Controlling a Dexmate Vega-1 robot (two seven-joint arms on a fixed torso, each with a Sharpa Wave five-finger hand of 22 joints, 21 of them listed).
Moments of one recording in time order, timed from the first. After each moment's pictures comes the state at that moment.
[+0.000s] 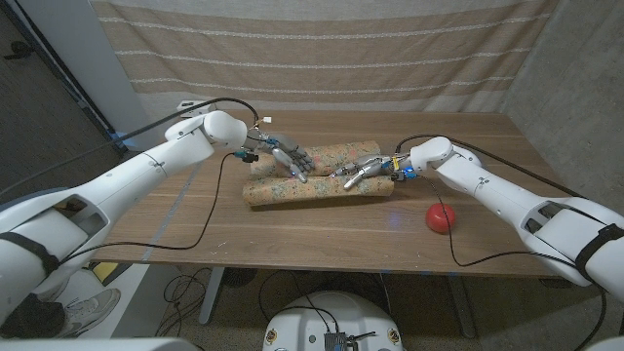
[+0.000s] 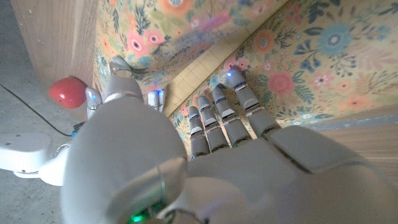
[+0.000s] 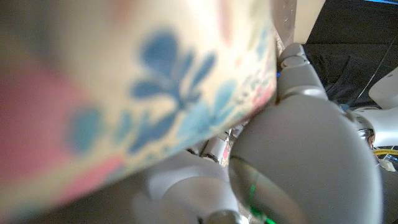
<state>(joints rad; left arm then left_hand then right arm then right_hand) 0.34 0.77 0.78 -1.48 0.14 0.00 -0.72 0.91 0.04 0.10 -0.10 0.20 0.34 -0.04 0.20 0.20 0.42 -0.07 0.23 0.23 0.46 -0.04 0.19 0.18 0.43 0.07 0.54 0.20 -0.35 -0.52 -0.83 -0.95 0.27 0.07 1.00 0.90 -0.14 0.36 -0.21 0.19 0.59 -0.20 0.21 0.19 0.59 -0.33 0.25 0.19 0.73 -0.12 0.46 0.19 0.58 -0.12 0.92 0.08</state>
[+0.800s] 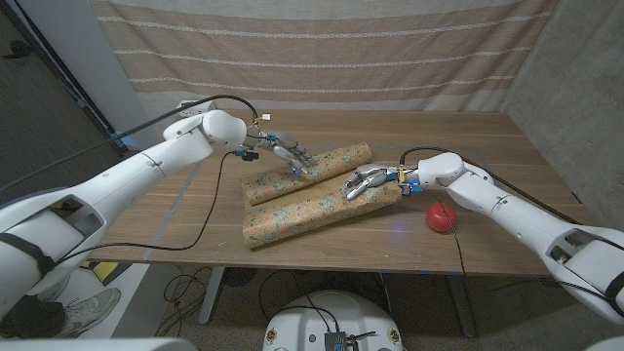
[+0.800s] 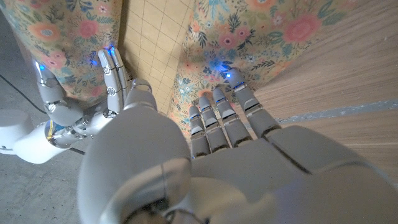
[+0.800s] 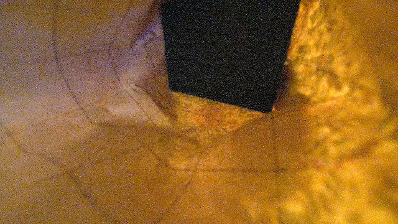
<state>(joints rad) 0.36 0.80 0.78 -1.53 0.13 -0.01 -0.67 0.87 0.07 0.09 -0.07 0.21 0.35 -0.02 0.20 0.20 0.43 -0.05 0.23 0.23 0.46 -0.04 0.19 0.17 0.43 0.07 0.54 0.20 -0.58 -0.66 -0.70 -1.28 0.21 0.23 0.76 0.82 -0.15 0.43 -0.22 0.19 0.90 0.06 0.19 0.20 0.93 -0.04 0.19 0.19 0.97 0.08 0.42 0.27 0.79 -0.04 1.03 0.16</state>
